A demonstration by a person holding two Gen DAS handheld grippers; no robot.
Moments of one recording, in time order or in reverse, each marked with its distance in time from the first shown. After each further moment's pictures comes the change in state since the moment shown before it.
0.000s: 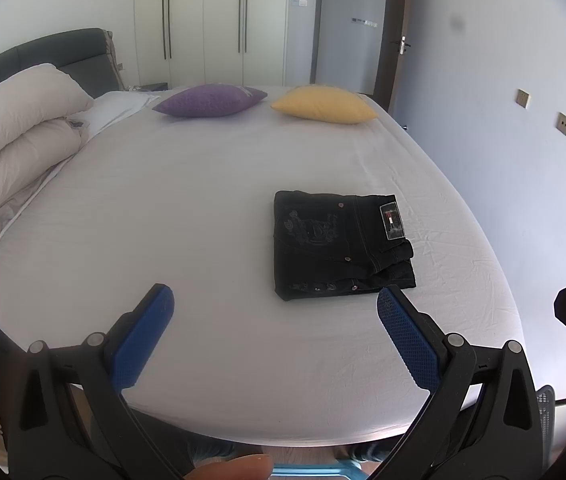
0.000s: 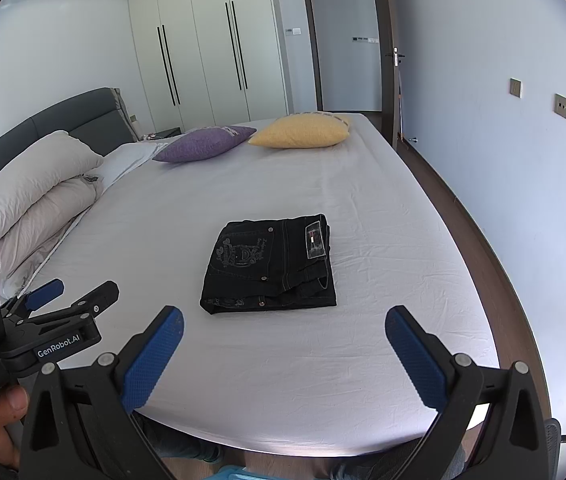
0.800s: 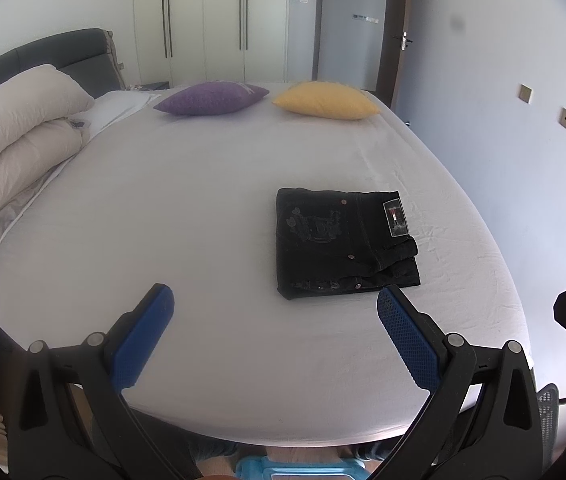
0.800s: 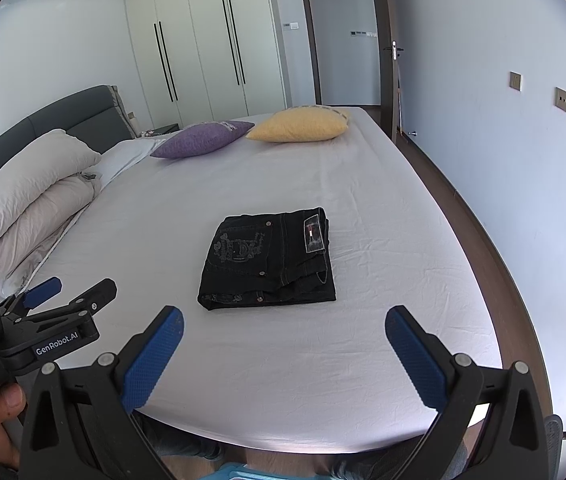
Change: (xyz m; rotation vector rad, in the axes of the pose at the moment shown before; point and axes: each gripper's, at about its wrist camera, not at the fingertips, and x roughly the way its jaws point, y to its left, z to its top) left arm 0.012 0.000 0.001 0.018 0.011 0.006; right arm 0.002 0.000 -0.010 0.007 0.014 -0.006
